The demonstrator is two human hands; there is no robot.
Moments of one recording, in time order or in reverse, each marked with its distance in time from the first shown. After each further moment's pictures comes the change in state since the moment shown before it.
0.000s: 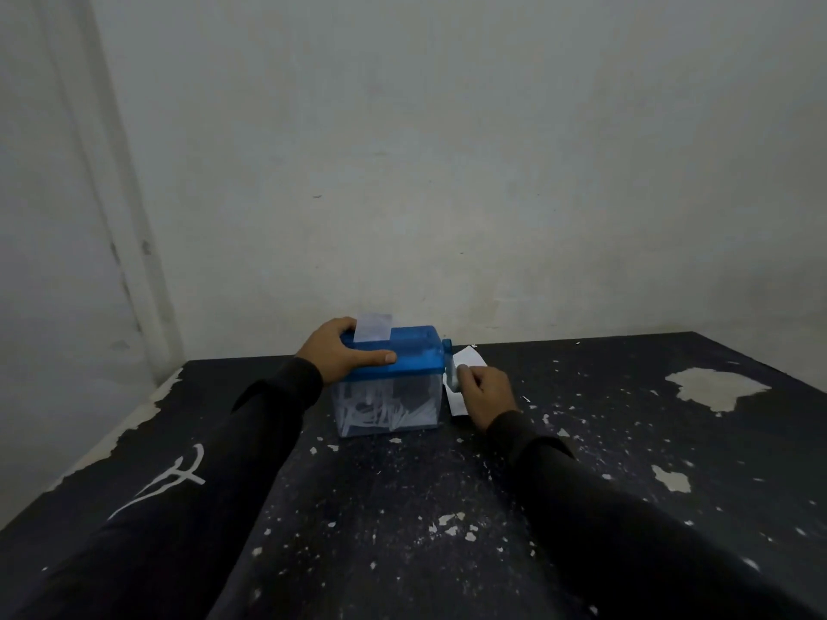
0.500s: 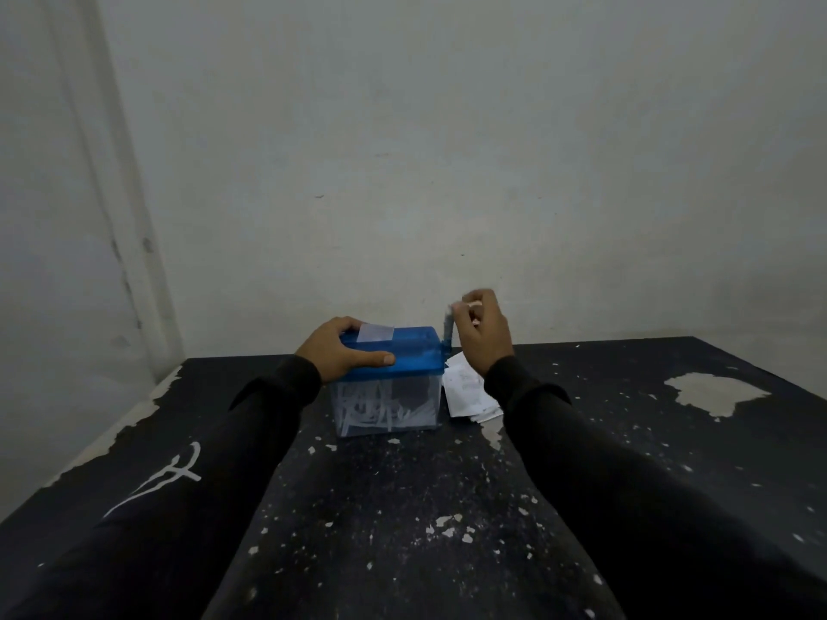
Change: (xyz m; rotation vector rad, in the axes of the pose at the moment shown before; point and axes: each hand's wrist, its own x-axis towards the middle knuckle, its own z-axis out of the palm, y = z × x) left_hand 0.004 -0.003 -0.003 0.033 0.009 -0.017; right_hand 0.046 -0.061 -0.027 0.232 0.109 -0.177
